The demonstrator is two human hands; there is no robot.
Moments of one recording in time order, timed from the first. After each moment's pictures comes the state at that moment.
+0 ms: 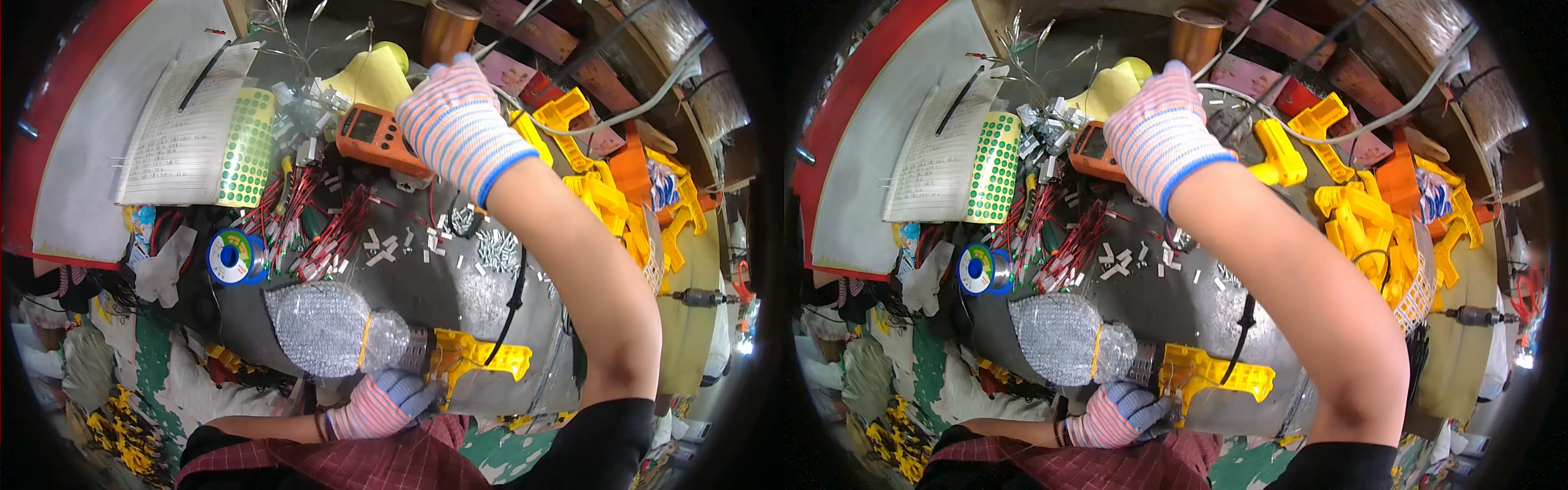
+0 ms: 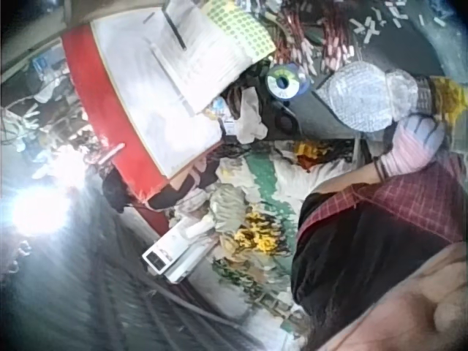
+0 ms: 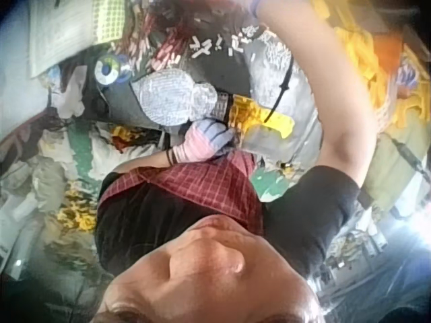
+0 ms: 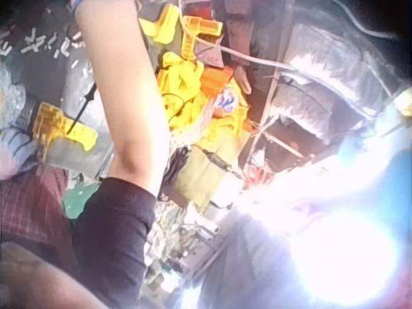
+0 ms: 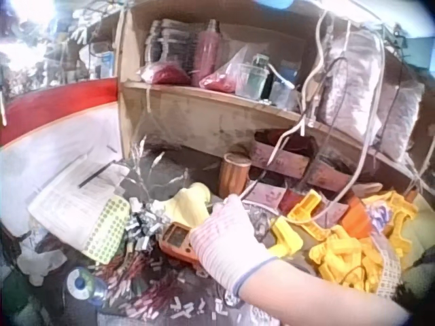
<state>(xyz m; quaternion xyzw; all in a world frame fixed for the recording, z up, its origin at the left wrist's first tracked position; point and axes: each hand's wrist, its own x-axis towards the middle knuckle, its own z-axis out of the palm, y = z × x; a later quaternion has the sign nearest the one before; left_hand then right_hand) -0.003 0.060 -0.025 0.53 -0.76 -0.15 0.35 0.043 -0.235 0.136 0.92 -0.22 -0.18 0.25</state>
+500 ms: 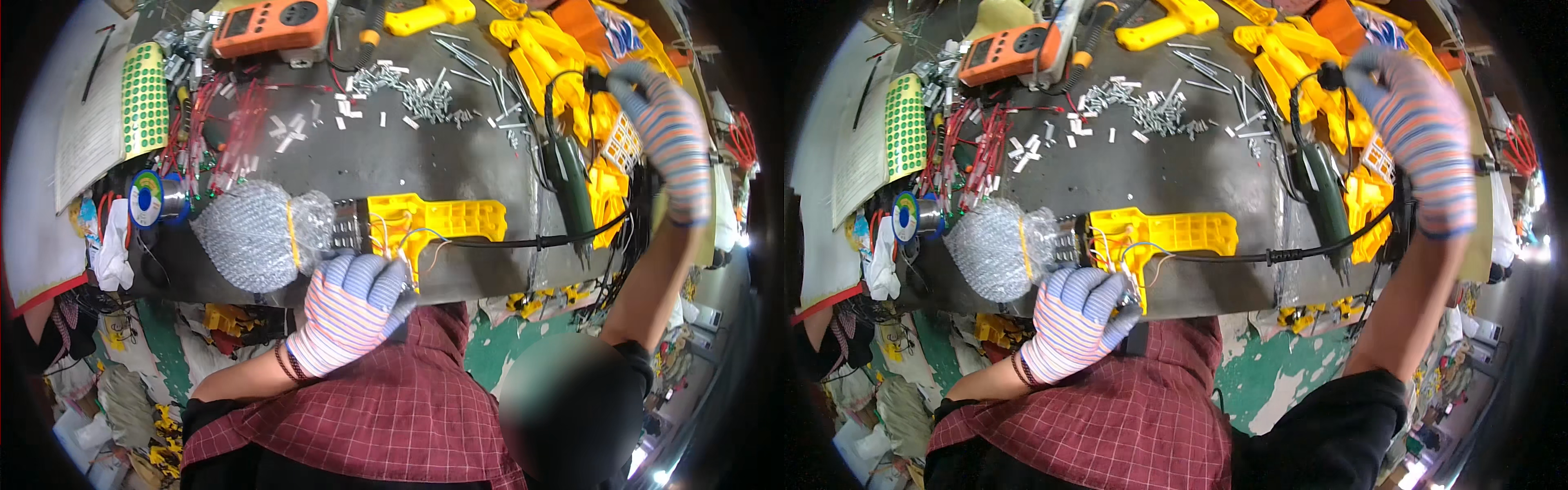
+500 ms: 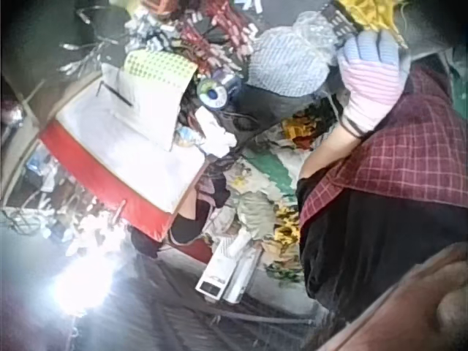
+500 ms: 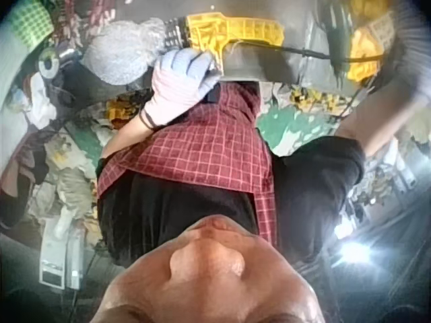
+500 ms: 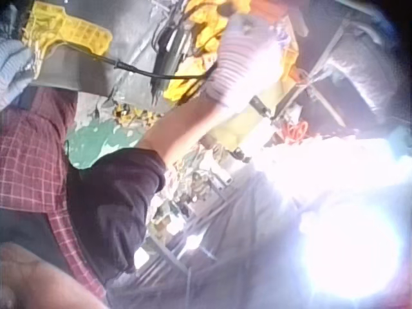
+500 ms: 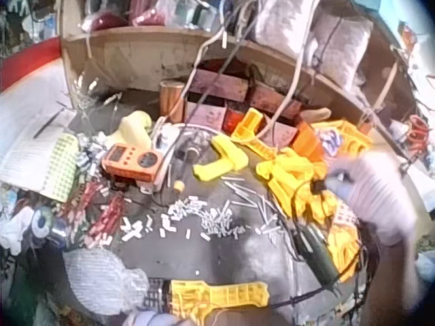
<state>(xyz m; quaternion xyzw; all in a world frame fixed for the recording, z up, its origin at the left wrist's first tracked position) -0.008 0.047 0.000 0.55 -0.77 -0.10 0.29 -0.264 -0.201 0.184 0.83 -0.54 0.05 0.10</state>
